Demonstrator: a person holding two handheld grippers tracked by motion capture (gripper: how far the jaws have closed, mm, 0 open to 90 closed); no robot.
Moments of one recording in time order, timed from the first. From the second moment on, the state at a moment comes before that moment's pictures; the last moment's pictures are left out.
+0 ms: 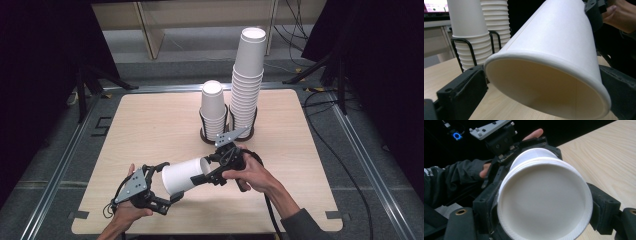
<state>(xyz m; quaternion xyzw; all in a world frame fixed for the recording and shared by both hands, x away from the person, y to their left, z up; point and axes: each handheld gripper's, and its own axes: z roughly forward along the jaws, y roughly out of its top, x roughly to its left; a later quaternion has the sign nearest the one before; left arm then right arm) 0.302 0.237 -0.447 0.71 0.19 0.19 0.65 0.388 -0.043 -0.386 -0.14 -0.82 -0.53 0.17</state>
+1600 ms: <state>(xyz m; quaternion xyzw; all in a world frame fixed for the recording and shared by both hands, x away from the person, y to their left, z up) 0.298 0.225 -0.437 0.83 0.17 0.16 0.50 0.350 -0.015 -0.381 0.01 -0.95 -0.30 -0.07</state>
